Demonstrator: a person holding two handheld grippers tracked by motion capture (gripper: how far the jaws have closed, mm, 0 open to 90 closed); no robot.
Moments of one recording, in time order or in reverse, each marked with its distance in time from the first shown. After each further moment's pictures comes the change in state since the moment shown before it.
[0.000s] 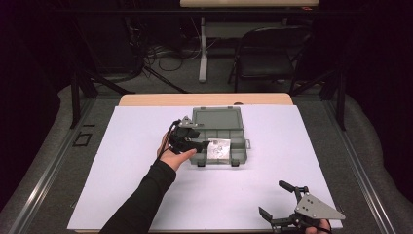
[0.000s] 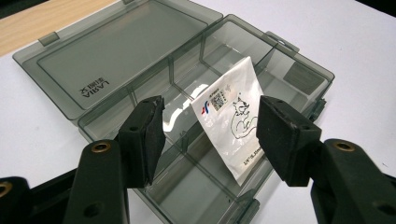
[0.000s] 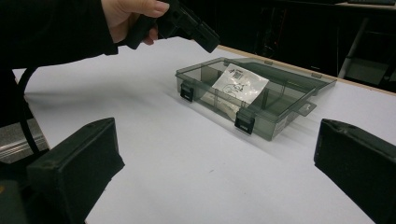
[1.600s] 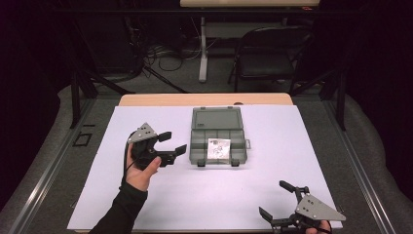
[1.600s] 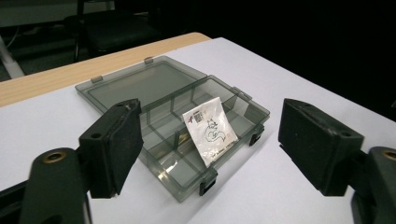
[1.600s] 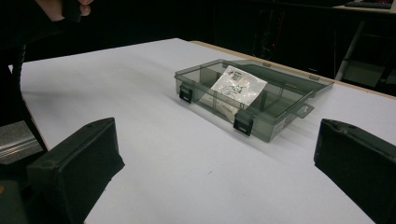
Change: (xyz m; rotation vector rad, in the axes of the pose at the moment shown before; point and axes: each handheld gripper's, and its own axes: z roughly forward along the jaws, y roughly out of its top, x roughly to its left) left arm -0.012 -0.042 -0.116 -0.302 -0.008 -0.073; right arm 0.001 0.001 -0.001 -0.008 -0.004 -0.006
